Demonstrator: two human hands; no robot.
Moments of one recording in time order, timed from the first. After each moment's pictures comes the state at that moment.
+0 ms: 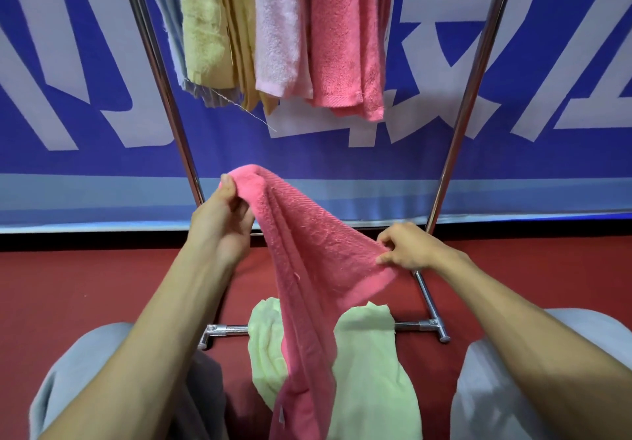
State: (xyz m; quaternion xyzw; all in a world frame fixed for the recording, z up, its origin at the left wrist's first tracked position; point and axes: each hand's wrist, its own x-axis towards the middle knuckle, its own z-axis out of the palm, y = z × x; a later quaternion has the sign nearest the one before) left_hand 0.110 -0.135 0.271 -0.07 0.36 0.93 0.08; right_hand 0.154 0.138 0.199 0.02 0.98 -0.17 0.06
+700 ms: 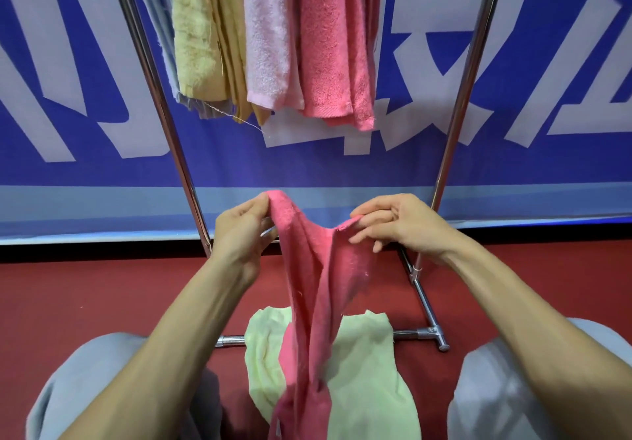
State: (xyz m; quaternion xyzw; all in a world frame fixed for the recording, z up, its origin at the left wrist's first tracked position) left_hand 0.122 -0.103 0.260 -0.01 0.60 0.80 0.05; right_hand 0.178 0.117 0.259 0.00 0.82 -0.58 -0.01
